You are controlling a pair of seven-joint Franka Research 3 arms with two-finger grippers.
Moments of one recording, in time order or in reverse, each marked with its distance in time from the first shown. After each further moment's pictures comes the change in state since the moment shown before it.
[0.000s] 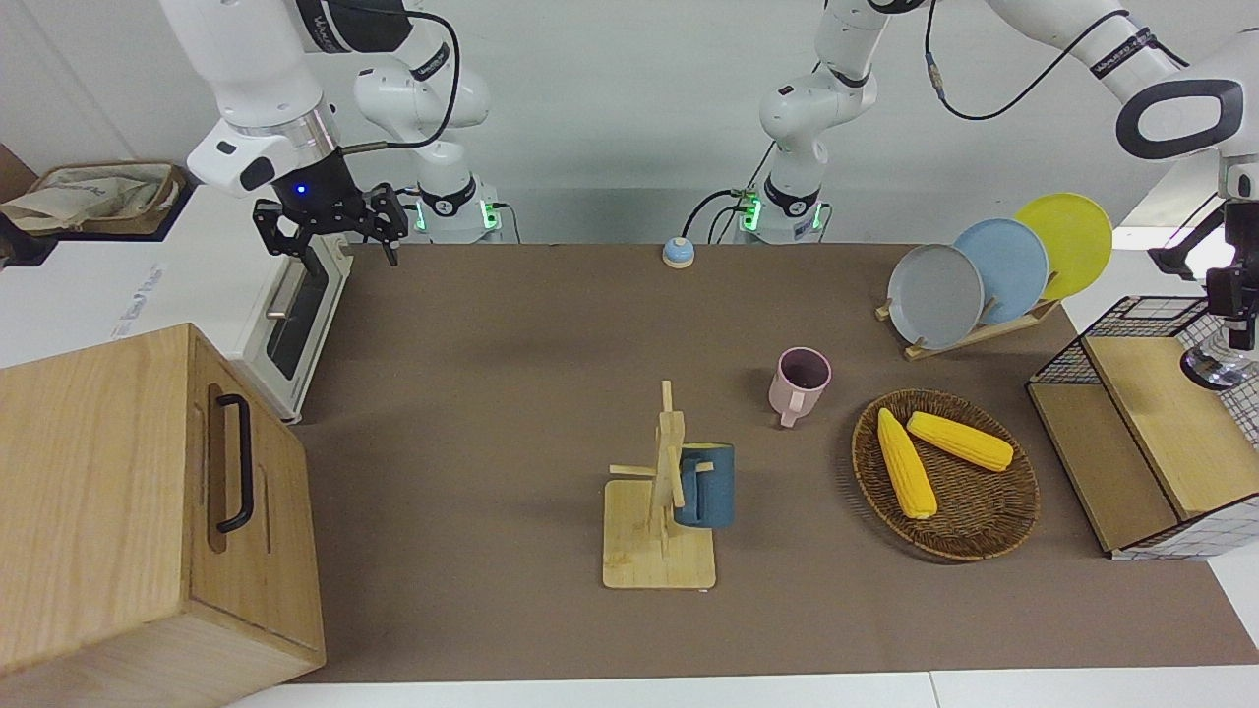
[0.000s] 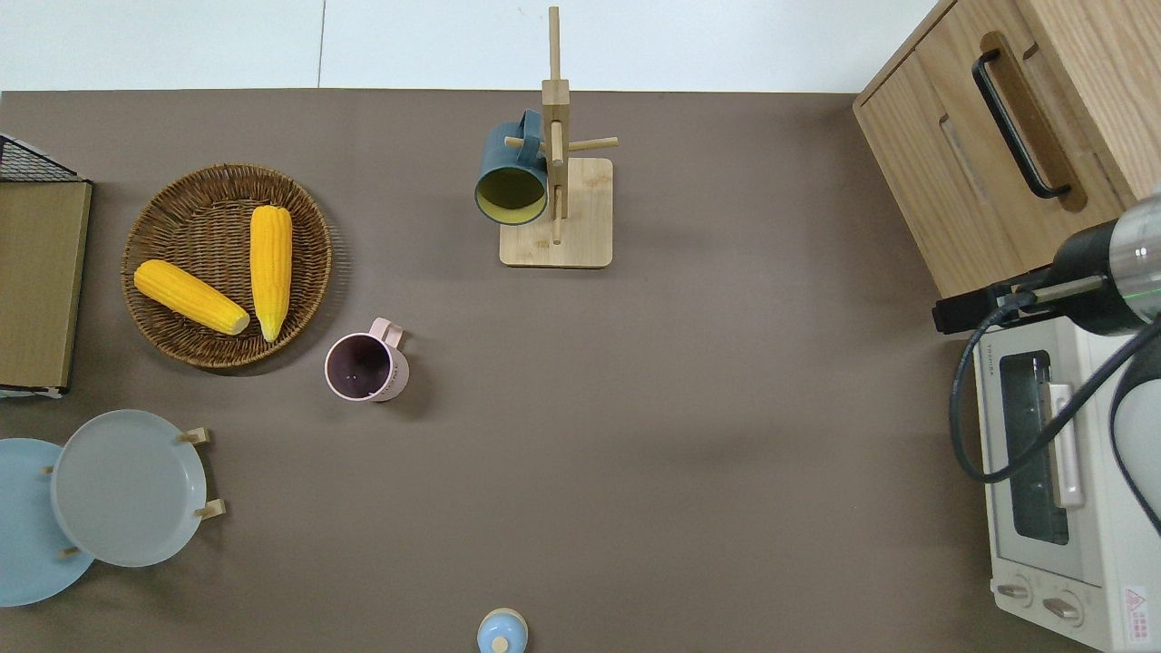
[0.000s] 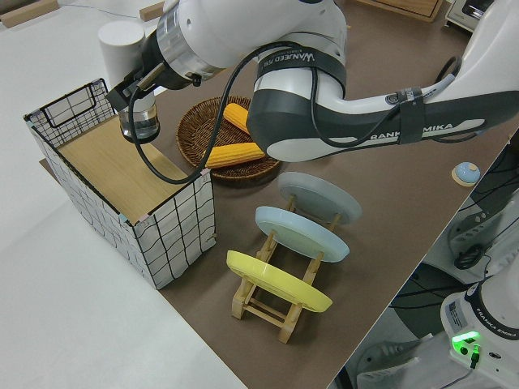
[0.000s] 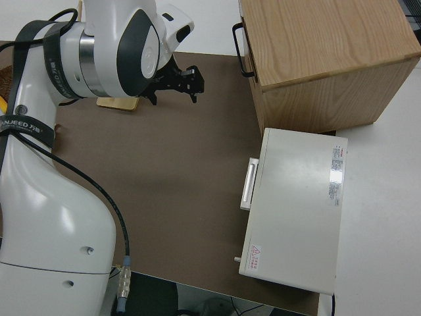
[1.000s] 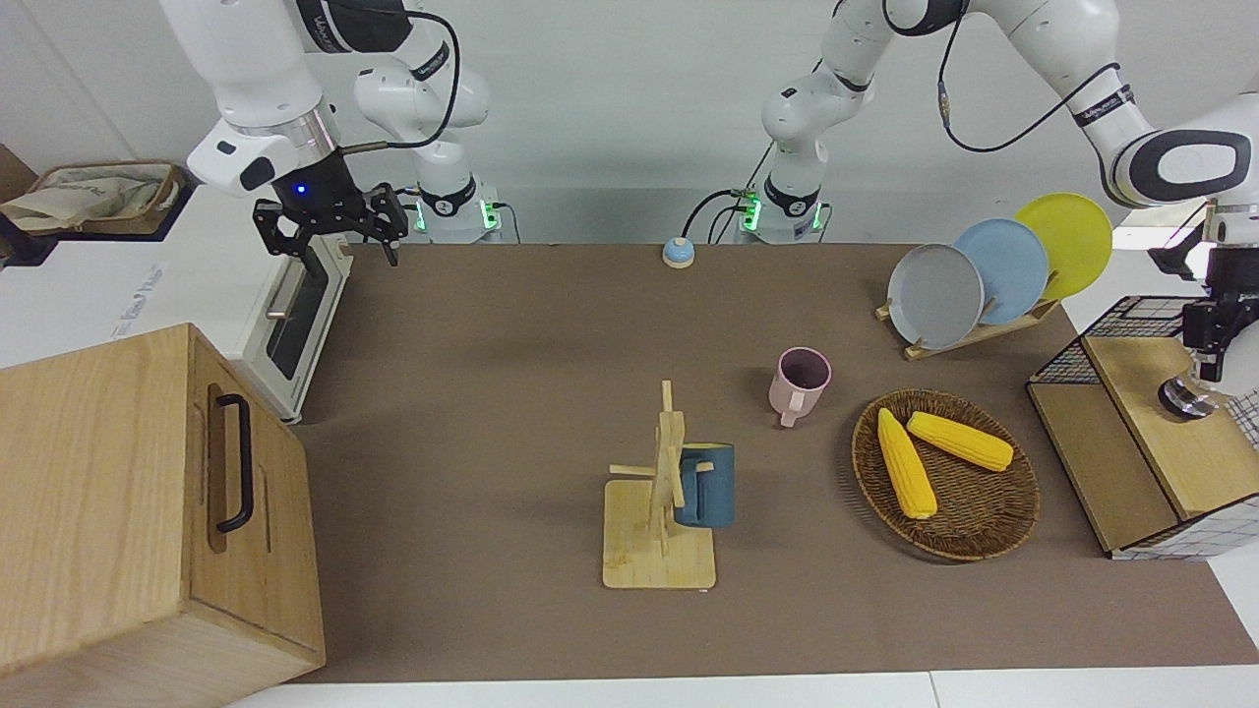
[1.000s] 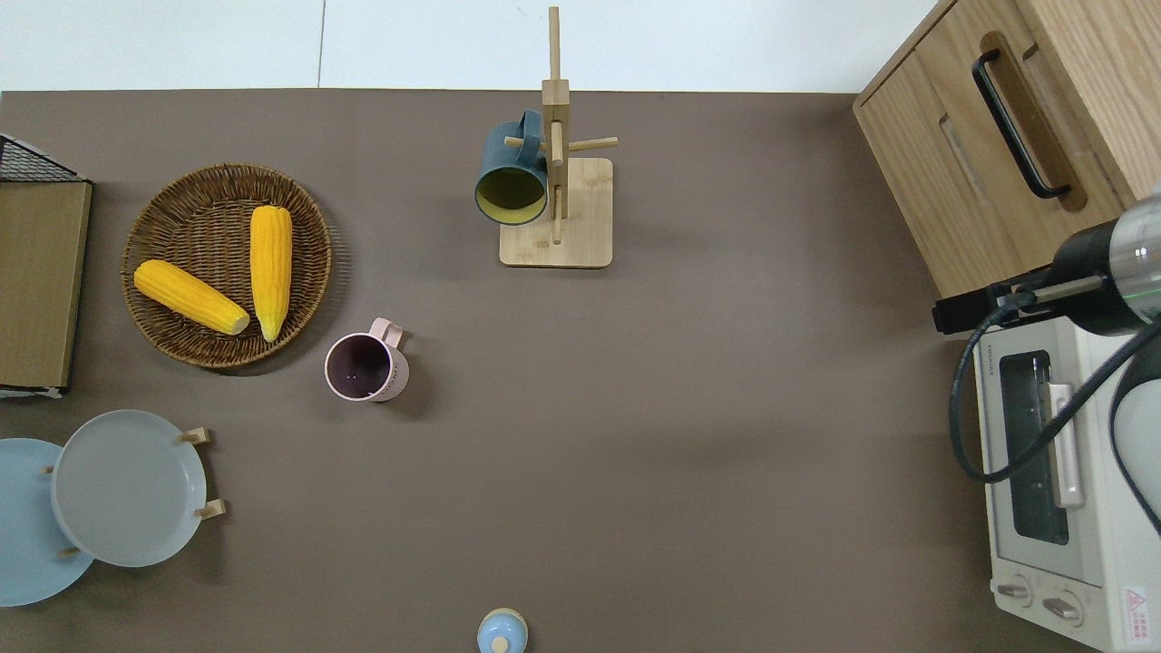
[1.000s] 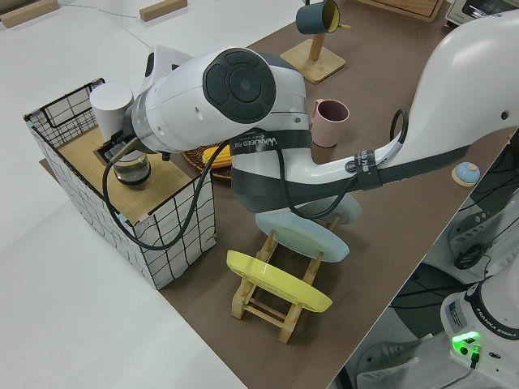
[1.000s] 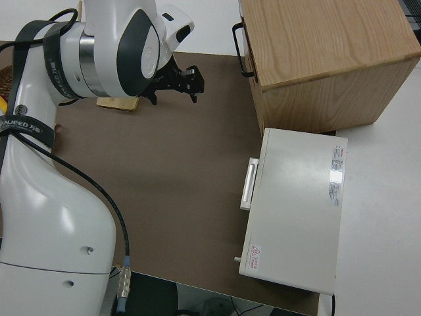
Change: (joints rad) left arm 0.081 0.122 -0.028 0.002 -0.287 -0.002 0.381; right arm 0.000 0.000 0.000 0.000 0.000 0.000 0.000
